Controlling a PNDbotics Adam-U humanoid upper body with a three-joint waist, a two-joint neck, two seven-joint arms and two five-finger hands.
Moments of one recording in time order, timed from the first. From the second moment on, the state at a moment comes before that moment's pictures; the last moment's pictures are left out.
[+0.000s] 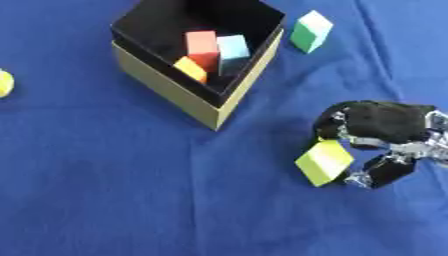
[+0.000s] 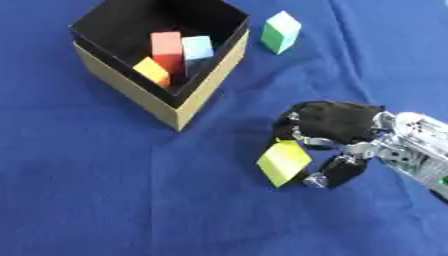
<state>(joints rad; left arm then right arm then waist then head) -0.29 0.57 0.02 -1.98 0.23 -0.18 0.41 -0.24 -1.16 0.24 -2.00 0.53 -0.21 0.26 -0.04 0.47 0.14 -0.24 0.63</state>
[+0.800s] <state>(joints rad) -0.29 0.58 0.01 -1.98 0.24 -0.18 0.39 -0.55 -1.21 0.14 -2.00 0.33 -0.10 0.34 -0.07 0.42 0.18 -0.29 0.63</state>
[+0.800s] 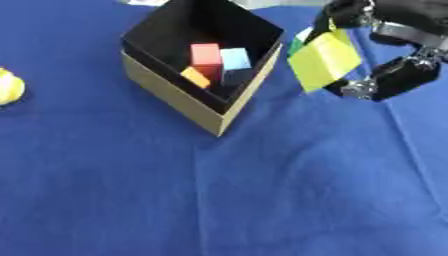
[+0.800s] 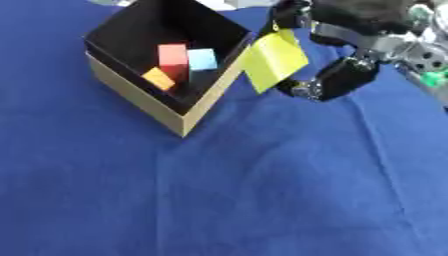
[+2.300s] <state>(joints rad) -0.30 0.58 0.00 -1.98 0.25 -0.18 0.38 -1.21 -0.70 0.37 -1.41 0.60 0.02 0.70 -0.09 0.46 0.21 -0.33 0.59</state>
